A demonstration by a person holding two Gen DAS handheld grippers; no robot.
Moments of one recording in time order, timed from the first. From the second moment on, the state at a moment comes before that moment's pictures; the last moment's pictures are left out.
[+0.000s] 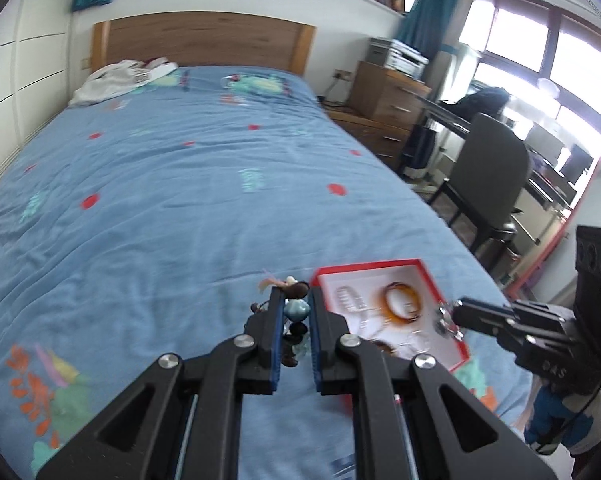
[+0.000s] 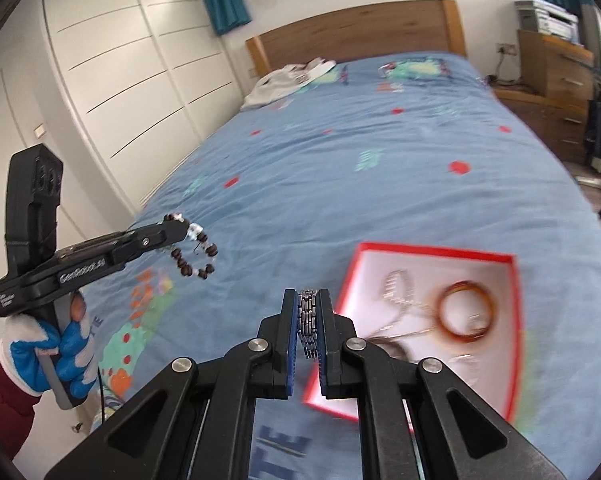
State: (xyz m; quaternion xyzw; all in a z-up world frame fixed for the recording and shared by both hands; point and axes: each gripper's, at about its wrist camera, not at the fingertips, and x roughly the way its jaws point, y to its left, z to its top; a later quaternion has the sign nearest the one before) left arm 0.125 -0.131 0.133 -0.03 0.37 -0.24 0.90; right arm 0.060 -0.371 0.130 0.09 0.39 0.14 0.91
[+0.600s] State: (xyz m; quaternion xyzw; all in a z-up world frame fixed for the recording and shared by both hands) left arm 0.188 -0.281 0.045 0.04 0.45 -0.27 0.85; right arm 0.118 -0.491 0.070 0.13 0.42 0.07 0.90
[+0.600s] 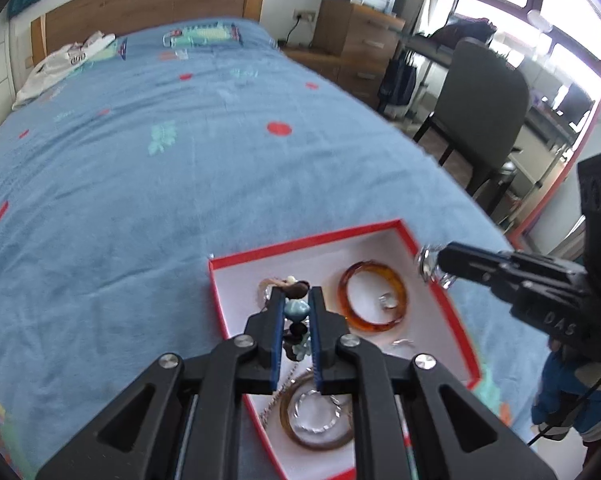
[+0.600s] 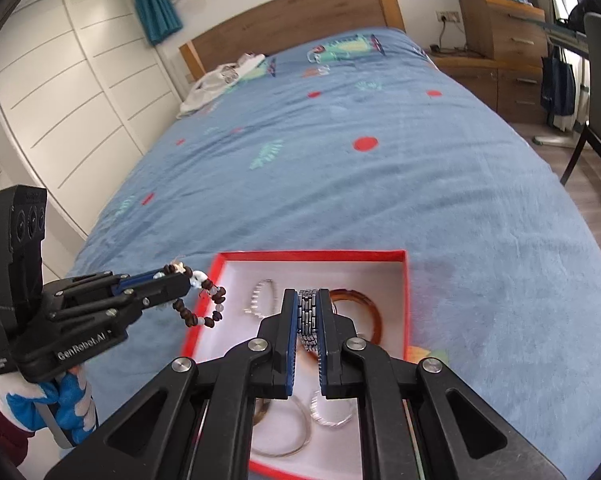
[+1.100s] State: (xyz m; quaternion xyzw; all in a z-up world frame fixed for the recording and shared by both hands) left arm 0.209 -0.281 -0.022 0.05 0.50 -0.24 0.83; right arm 0.148 -0.495 0.009 0.14 0.47 0.09 0.87
